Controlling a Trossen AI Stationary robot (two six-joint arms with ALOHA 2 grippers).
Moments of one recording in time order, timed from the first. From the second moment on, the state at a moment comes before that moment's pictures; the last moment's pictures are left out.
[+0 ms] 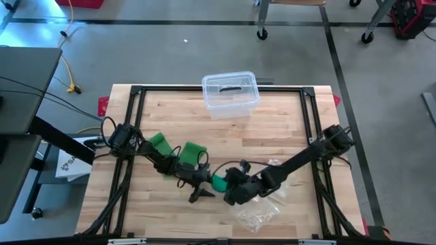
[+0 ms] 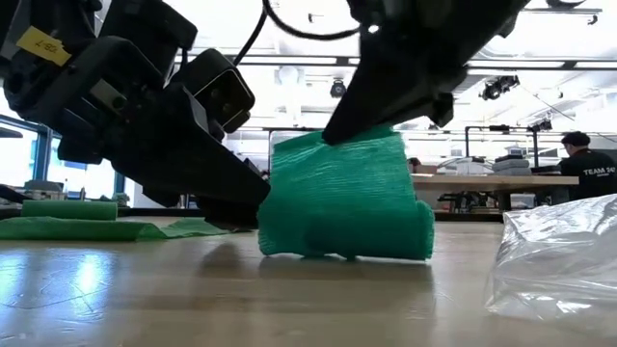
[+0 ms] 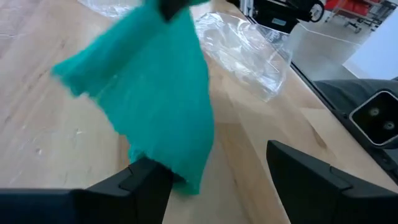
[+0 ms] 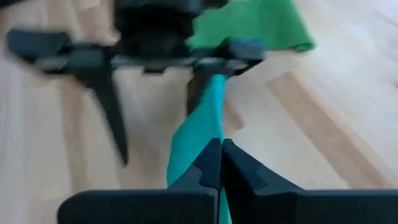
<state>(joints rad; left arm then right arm) -0.35 2.01 0.61 1.04 0.05 -0.33 0.50 1.90 1.21 -0.22 0.57 0.78</state>
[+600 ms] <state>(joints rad) -0.39 2.01 0.62 1.01 -0.06 -0.32 0.52 1.90 1.30 -0.23 0.56 0.81</state>
